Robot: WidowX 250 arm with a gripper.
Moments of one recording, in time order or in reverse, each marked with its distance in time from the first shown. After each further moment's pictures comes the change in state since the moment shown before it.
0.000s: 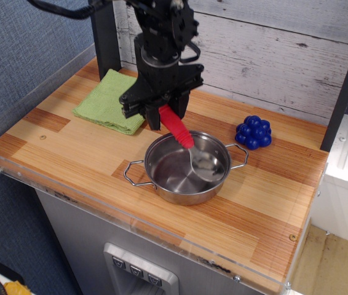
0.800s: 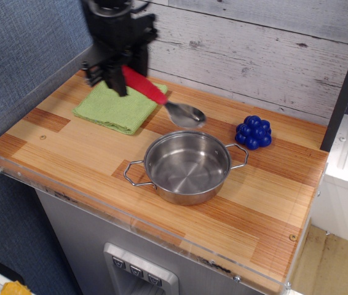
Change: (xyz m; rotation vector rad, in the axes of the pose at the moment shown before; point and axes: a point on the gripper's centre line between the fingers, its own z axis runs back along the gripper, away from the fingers) arm 0.047 0.032 0.035 -0.004 0.021 0.359
